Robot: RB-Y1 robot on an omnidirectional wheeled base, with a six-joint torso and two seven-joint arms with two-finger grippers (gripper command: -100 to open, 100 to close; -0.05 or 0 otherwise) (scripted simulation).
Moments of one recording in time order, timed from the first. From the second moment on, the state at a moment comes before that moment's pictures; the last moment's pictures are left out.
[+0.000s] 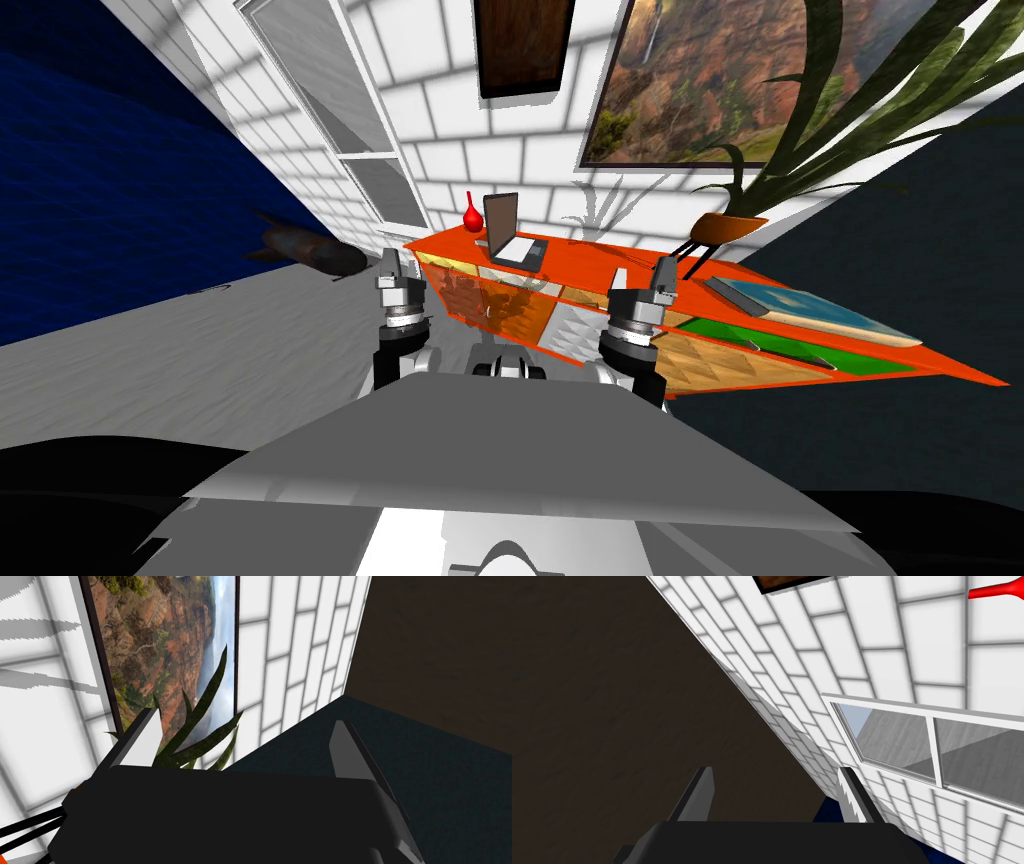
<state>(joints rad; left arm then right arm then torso) 0.50 -0.03 0.01 -2.32 -0.01 -0.52 -0.14 0.55 0.00 0.06 -2.39 -0.07 -0.52 0.15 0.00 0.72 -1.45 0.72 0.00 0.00</state>
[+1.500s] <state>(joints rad) 0.50 -0.03 0.01 -2.32 -0.01 -0.52 -0.14 0.81 -0.16 -0.32 -2.34 0.14 -0.47 0.19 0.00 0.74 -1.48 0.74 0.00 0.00</state>
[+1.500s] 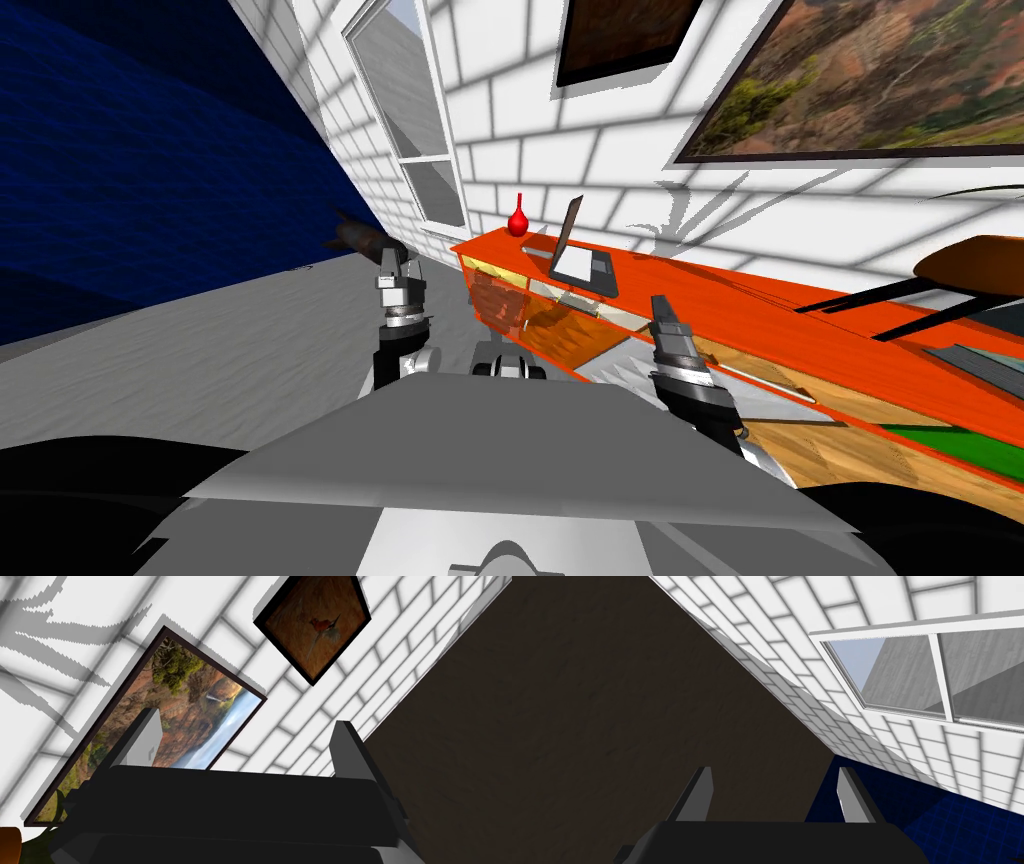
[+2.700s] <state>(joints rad) 0.50 -0.03 0.01 -2.32 -0.01 -0.52 -0.14 1.01 -0.17 -0.63 -2.30 0.30 -0.42 0.22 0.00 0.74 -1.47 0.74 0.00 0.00</state>
